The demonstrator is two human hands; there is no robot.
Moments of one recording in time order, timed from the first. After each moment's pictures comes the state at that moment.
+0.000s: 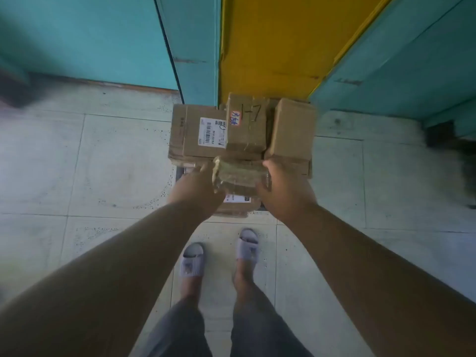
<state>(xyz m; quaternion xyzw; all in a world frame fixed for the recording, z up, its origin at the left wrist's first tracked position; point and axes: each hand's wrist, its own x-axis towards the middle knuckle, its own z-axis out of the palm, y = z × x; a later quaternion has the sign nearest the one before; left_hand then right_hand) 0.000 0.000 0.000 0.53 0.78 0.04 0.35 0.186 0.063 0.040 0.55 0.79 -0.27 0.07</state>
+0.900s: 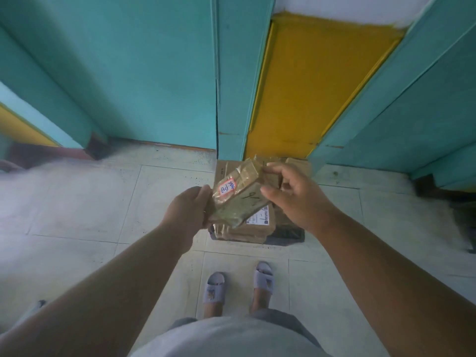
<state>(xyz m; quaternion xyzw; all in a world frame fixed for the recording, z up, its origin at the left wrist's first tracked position) -0.062 -0.098 0.241 0.19 0.77 0.36 0.50 0.143 0.004 0.275 0.46 0.75 -0.47 -0.11</state>
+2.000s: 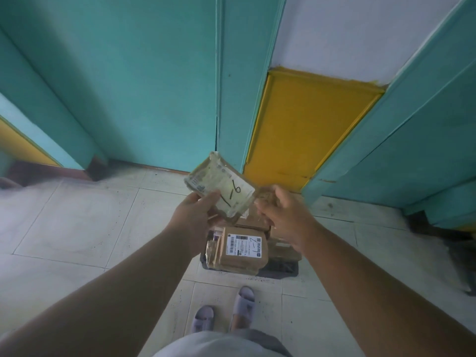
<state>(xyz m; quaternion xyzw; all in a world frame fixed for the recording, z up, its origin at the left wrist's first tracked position) -0.057 -0.048 0.268 0.03 0.58 0.57 0.57 0.125 0.037 0.278 0.52 0.62 -0.57 -0.13</state>
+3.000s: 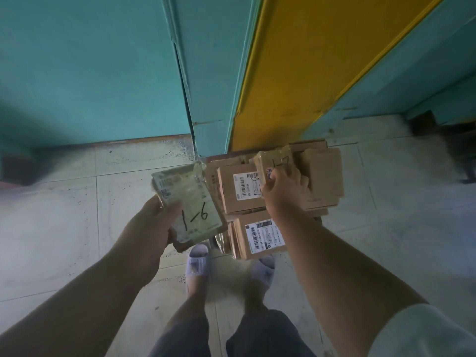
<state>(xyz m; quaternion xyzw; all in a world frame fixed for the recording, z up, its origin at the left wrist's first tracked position) -0.193 0.029 0.124 0.15 0.71 0.32 0.62 0.043 0.124 0.008 0.78 0.61 -0.14 0.05</state>
